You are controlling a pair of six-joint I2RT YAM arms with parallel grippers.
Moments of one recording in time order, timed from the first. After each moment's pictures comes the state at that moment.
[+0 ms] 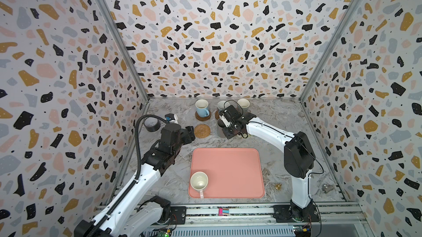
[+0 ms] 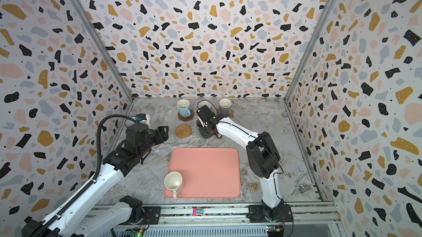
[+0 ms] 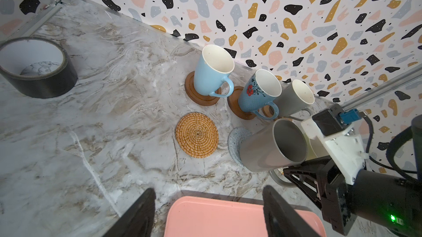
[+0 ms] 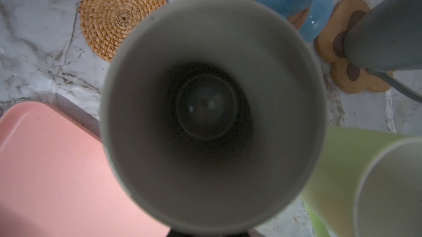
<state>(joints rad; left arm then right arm) -0.38 0.95 0.81 -0.36 -0.17 -0.55 0.73 1.99 1.68 -0.76 0.09 0.06</state>
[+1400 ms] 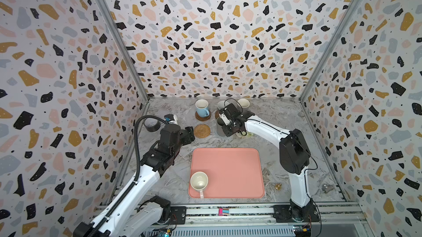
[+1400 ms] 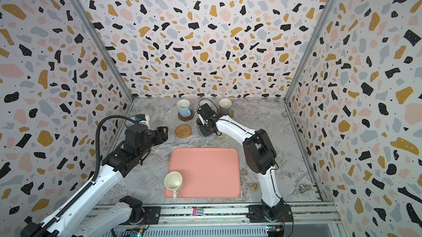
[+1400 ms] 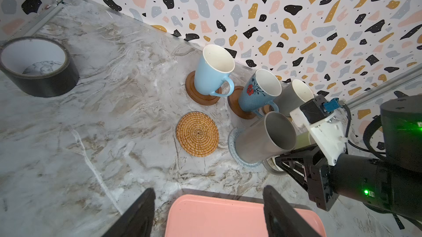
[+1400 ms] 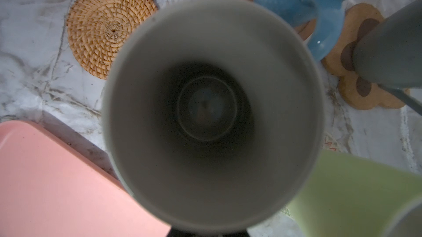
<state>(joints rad) -0.37 0.94 0.80 -0.37 -0.17 -0.55 0.70 2.06 1.72 -0.72 0.06 0.05</state>
